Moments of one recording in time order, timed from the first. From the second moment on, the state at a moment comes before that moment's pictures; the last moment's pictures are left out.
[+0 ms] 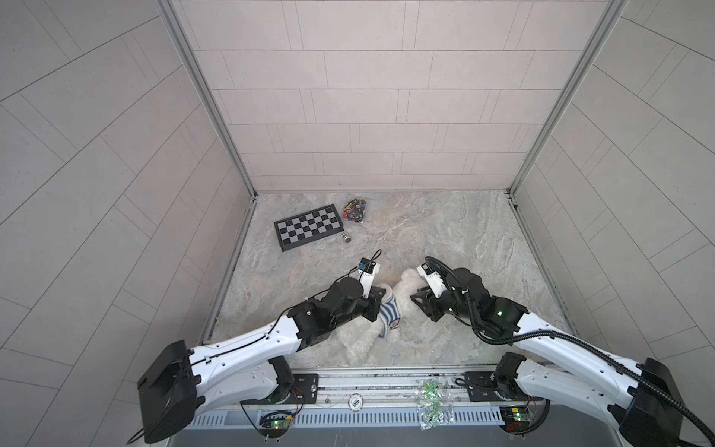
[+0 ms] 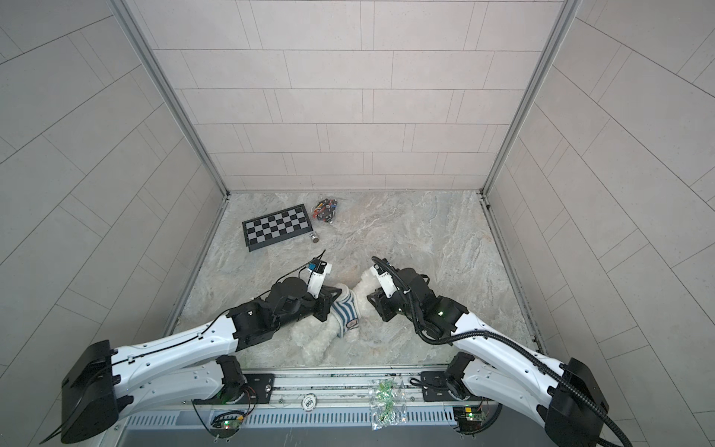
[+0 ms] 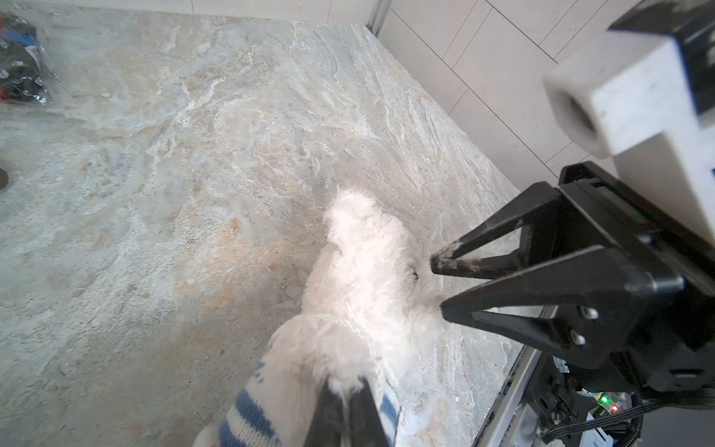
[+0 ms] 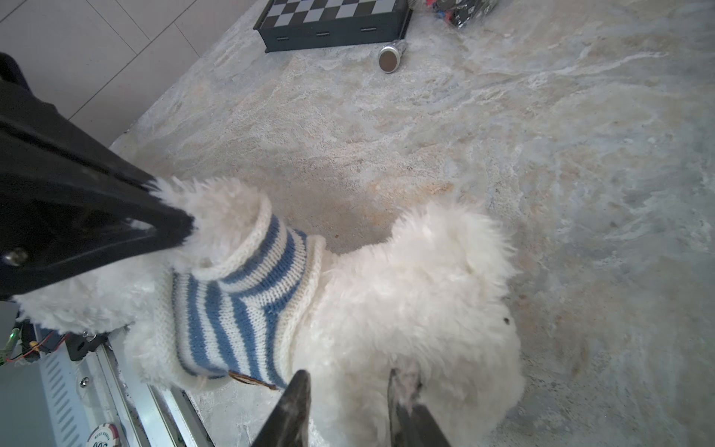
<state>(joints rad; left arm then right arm) -0.97 1.05 0.58 -0.03 -0.08 -0.44 0.74 0.93 0.58 -0.28 -0.13 0.25</state>
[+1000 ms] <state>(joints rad) -0.97 1.09 0.59 0.02 -0.02 -0.42 0.75 1.28 0.62 -0.07 -0.25 0.28</state>
